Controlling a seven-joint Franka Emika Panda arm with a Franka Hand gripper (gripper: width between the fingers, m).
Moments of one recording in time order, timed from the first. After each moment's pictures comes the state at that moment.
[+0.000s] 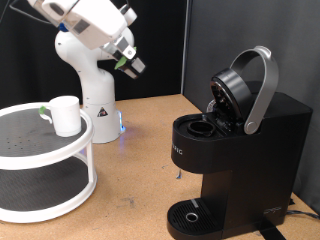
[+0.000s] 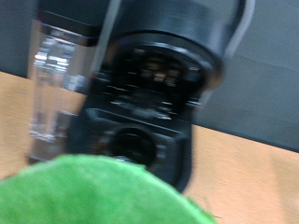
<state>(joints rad) 0.15 -0.29 -0.46 -2.22 0.72 1.88 -1.49</state>
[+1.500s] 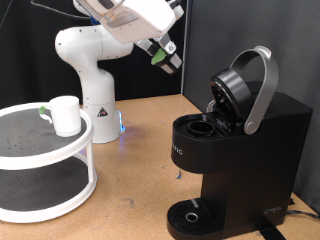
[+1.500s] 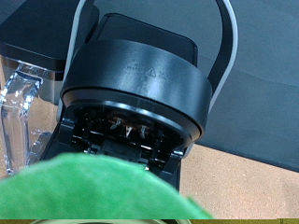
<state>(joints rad) 0.16 -0.24 -0.34 -2.15 0.74 1.88 -1.42</state>
